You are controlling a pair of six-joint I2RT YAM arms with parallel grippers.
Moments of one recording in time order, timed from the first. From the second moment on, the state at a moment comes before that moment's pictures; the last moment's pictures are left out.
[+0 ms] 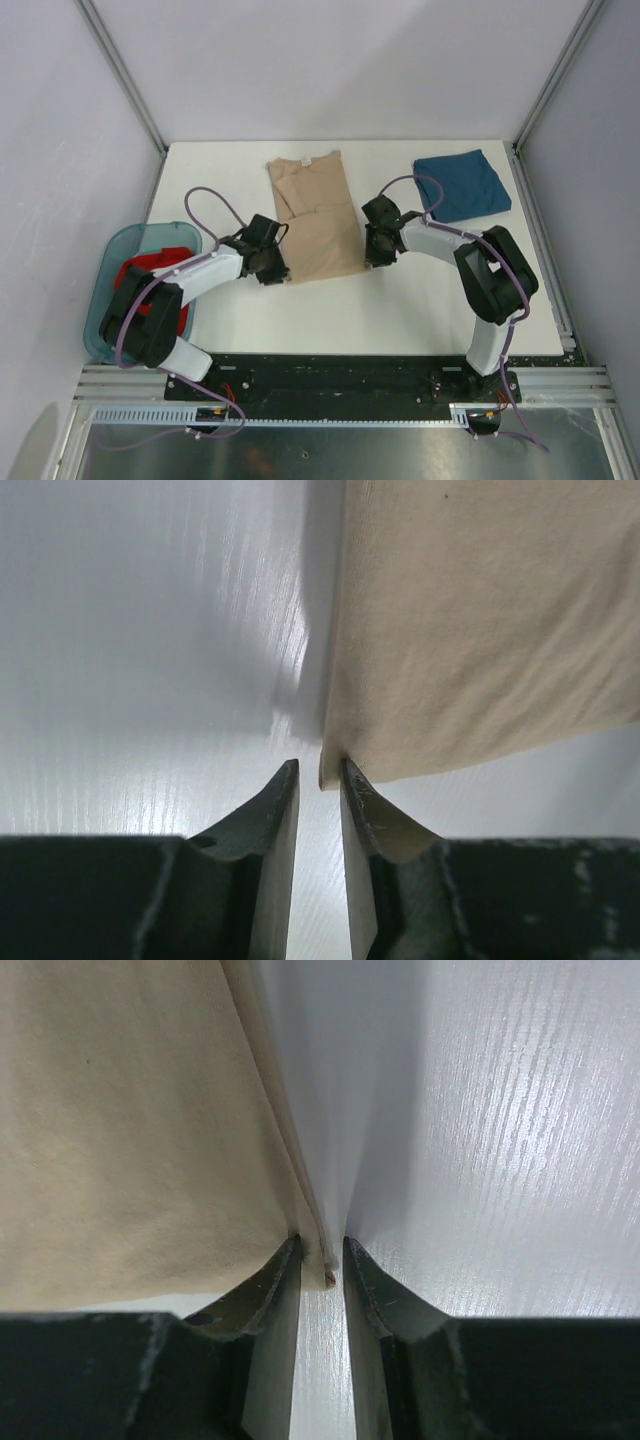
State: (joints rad) left arm -0.47 1.49 0.81 -0.43 0.00 -0.81; right arm 0.57 1.85 1.17 -0.46 0.04 0.61
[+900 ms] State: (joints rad) left arm -0.47 1.50 0.69 -0.22 0.08 -0.91; right arm 0.55 1.81 1.09 -0.35 -0.02 0.65
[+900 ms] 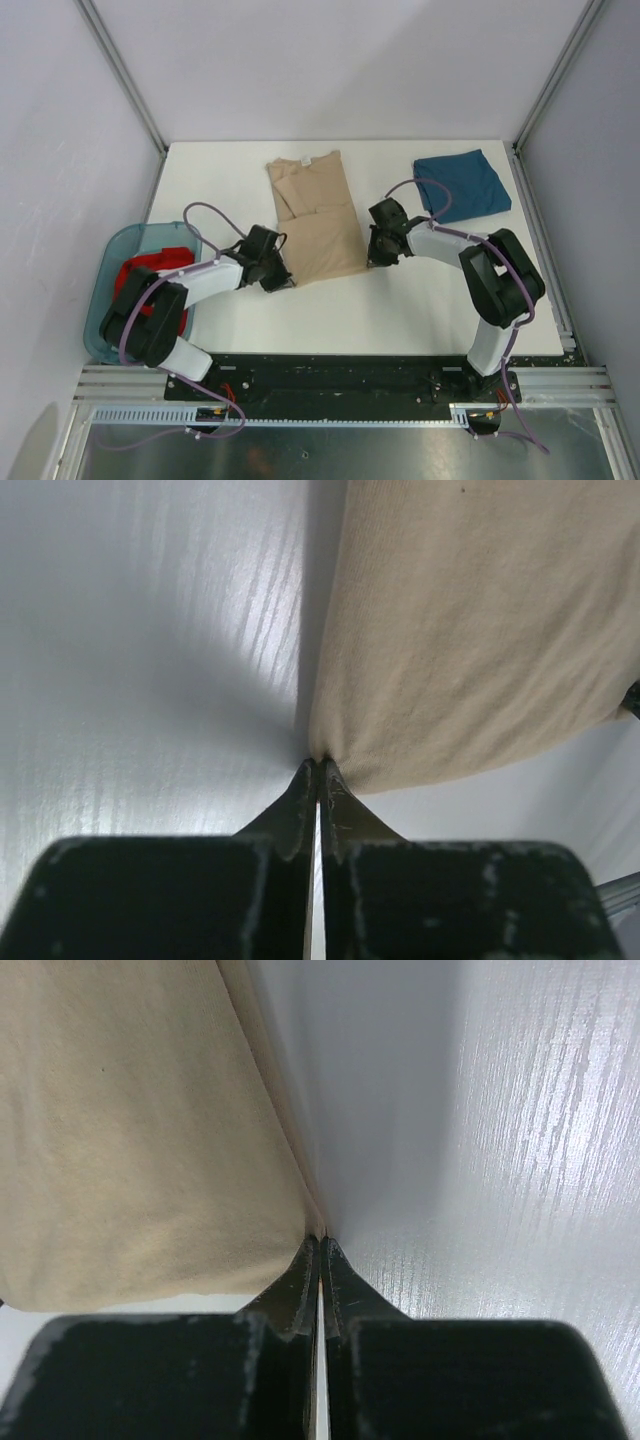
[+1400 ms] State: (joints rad) left arm -0.48 1.19 0.54 -0.39 0.06 -0.90; right arm 0.65 1.59 0.84 -0.37 -0.05 0.75
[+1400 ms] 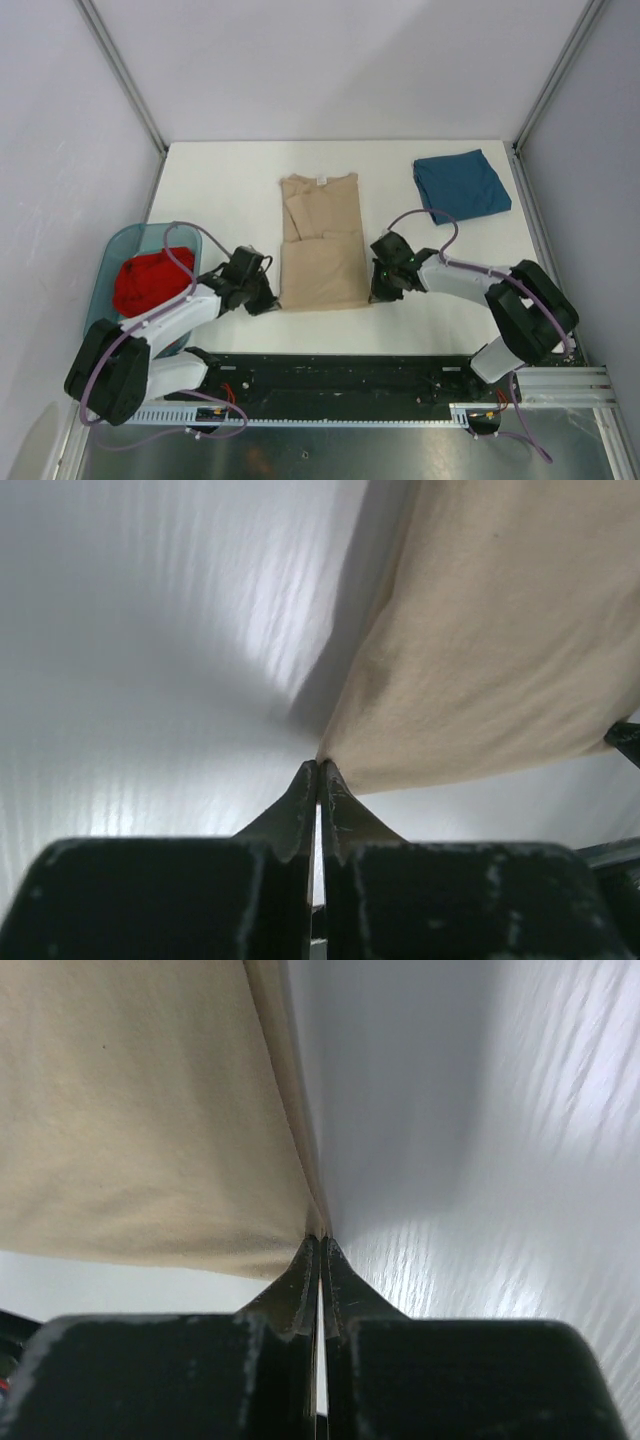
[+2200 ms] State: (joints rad) left arm -0.49 1.02 0.42 -0.47 0.15 -0.85; right arm 0.76 1.38 0.69 -0.44 0.00 0.94
